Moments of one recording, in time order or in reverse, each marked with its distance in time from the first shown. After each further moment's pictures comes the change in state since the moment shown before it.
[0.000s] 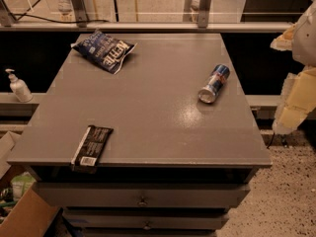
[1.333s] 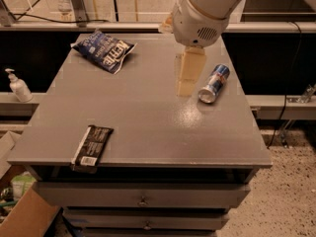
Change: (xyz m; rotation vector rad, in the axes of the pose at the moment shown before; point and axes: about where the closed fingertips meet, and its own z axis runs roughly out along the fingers) arm -0.187 -0.033 0.060 -0.040 -0.218 -0.412
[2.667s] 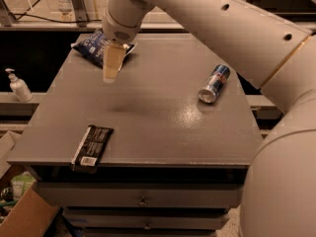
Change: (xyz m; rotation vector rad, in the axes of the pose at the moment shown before) arm -0.105 -0.138 0.130 0.140 -0.105 0.021
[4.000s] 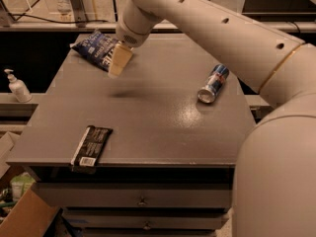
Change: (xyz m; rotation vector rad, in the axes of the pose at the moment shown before) arm 0.039 -0.034 0.034 0.084 -0.023 0.236
